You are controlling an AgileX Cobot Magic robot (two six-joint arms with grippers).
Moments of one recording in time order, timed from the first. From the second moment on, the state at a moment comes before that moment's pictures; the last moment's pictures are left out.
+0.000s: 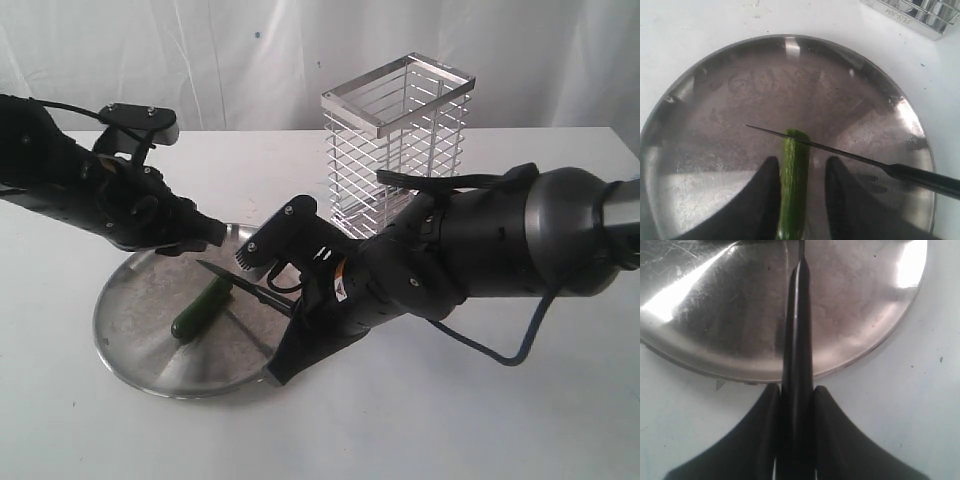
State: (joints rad) left arm -0.32 1.59 -0.99 -0.33 0.38 0.24; right arm 0.78 1.76 -0.98 -0.13 0.29 -0.02
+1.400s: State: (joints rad) left arm -0.32 1.73 -1.05 -0.44 0.30 0.30; right arm 0.78 1.76 -0.98 -0.13 0.29 -0.02
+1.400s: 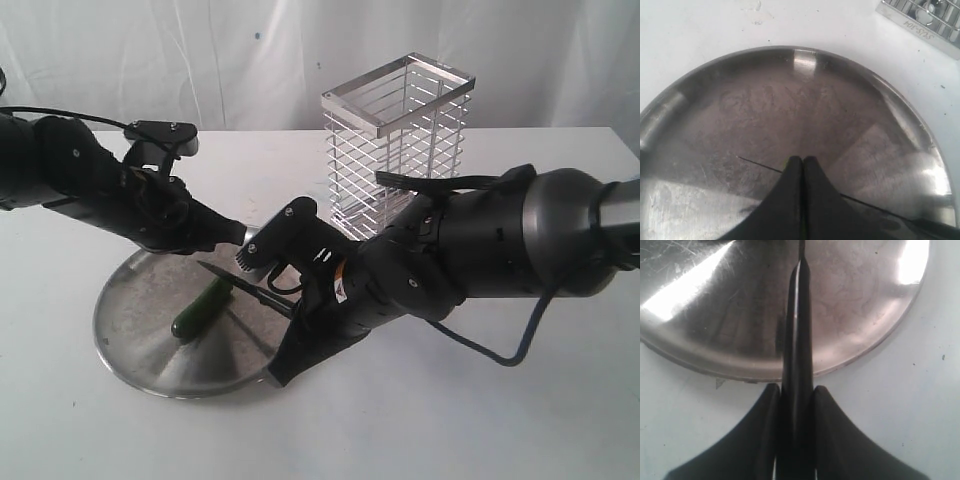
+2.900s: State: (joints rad) left arm -0.32 1.88 -1.08 -0.41 0.21 0.31; right arm 0.79 1.85 -0.98 -0.13 0.32 -0.02
